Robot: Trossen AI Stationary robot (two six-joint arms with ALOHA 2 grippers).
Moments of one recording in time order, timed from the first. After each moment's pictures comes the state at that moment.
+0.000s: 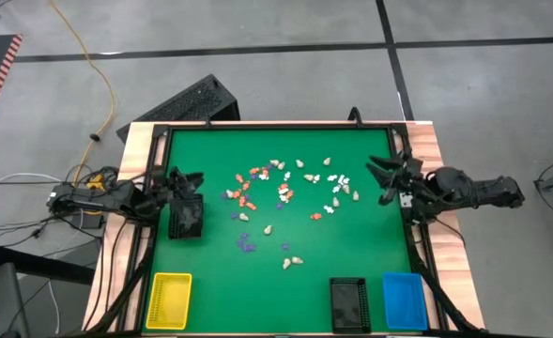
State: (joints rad) left arm -0.13 0.00 0.01 0.32 -0.54 -0.39; right arm 0.12 0.17 0.30 0.02 0.63 -0.05
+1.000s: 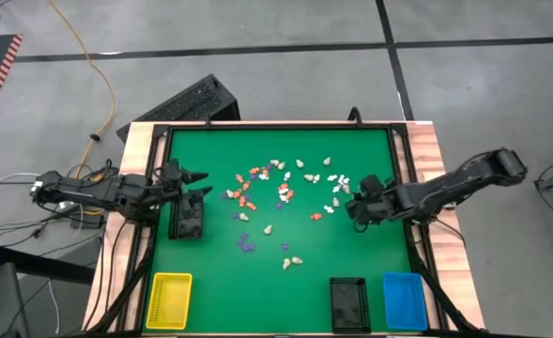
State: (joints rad) left arm -0.13 0.35 0.33 -0.06 -0.50 -0.24; right arm 0.24 1.03 0.46 -0.71 0.76 1.19
